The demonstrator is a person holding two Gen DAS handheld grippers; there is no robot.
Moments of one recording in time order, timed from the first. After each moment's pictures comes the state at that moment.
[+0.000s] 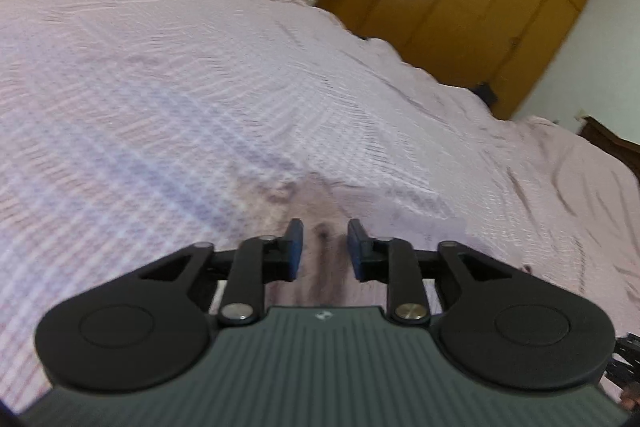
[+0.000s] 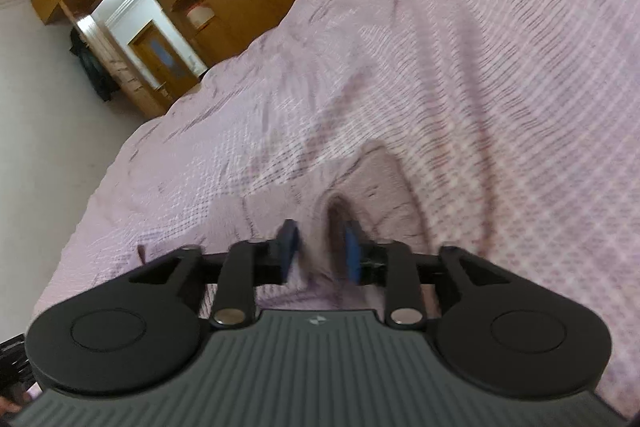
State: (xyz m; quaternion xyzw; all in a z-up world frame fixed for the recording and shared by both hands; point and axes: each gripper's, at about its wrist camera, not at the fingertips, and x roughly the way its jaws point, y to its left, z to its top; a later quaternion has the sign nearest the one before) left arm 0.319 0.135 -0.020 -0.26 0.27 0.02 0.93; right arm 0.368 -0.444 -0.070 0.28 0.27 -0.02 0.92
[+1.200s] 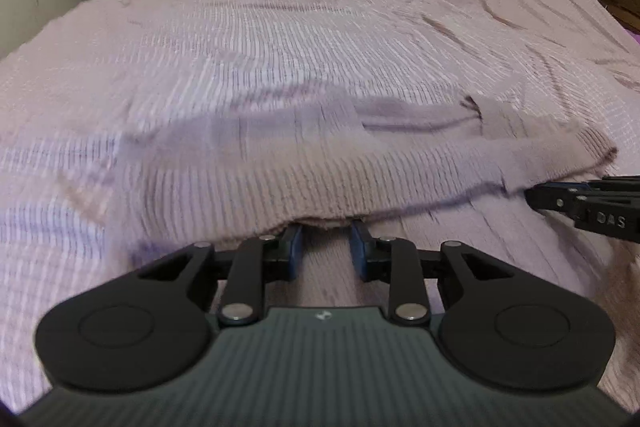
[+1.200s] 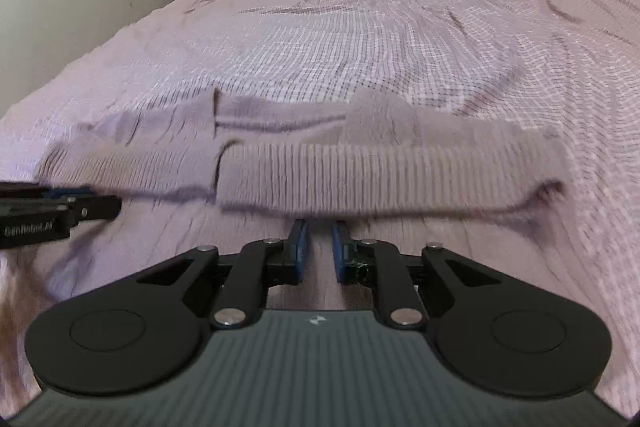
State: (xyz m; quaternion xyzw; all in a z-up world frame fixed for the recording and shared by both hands) left arm 0.343 0.014 -0.028 0.01 0.33 -0.11 0.94; right arm 0.401 -0.286 -0.080 0.03 0.33 0.06 0.94
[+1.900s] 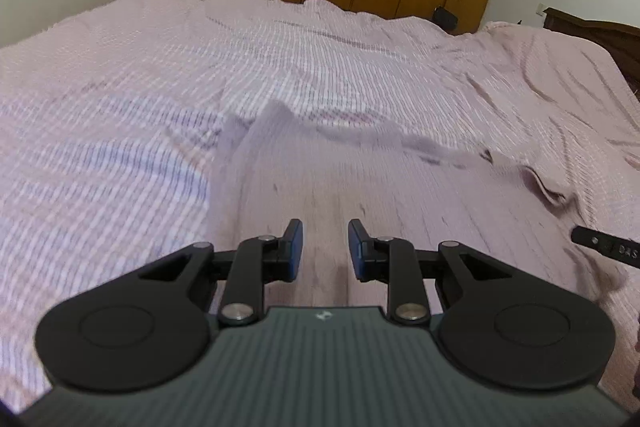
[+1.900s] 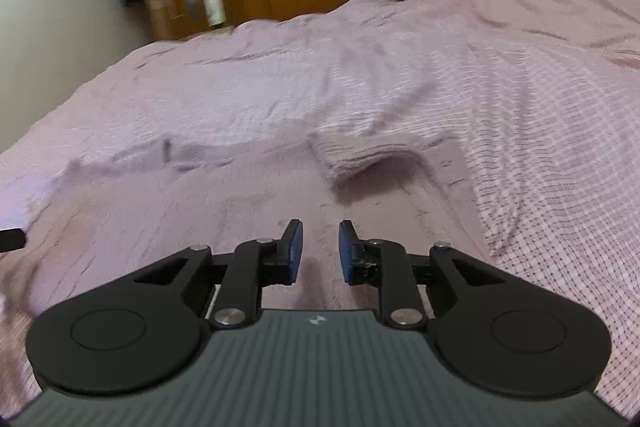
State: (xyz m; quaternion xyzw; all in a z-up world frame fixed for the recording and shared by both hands) left arm 0.257 0.058 -0.004 -0.10 0.31 -0.04 0.94; right arm 0.336 -0.331 -0.062 0.05 0.29 0.02 0.95
